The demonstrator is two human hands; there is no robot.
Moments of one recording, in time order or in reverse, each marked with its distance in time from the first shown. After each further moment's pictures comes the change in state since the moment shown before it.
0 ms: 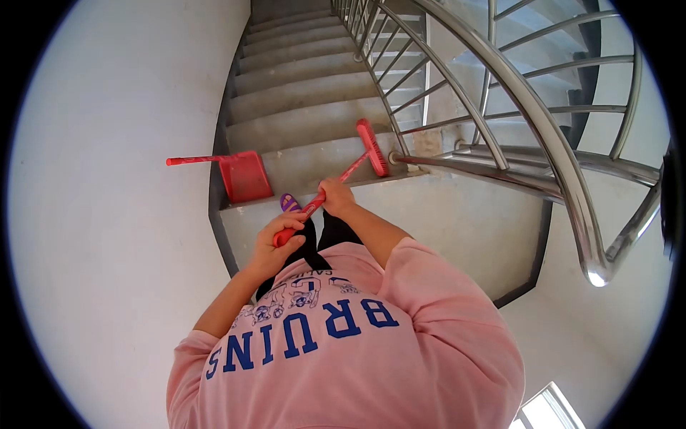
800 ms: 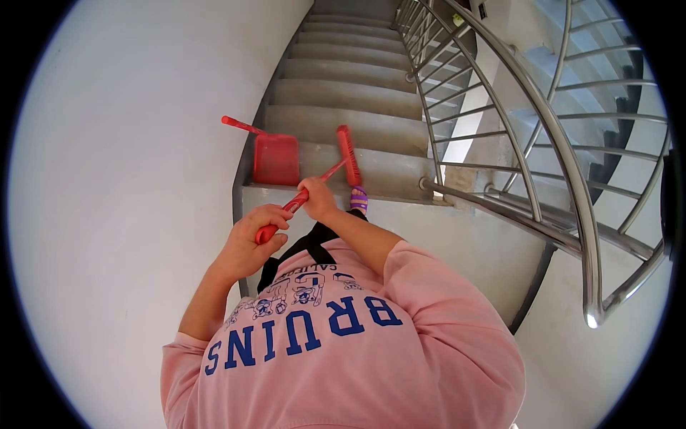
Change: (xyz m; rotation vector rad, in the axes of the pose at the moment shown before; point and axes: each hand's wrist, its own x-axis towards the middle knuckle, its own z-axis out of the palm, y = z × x) left_hand -0.083 0.041 -0.144 0.316 0.162 -0.022; right_hand 0.043 -0.159 0.114 0.322 -0.023 -0.247
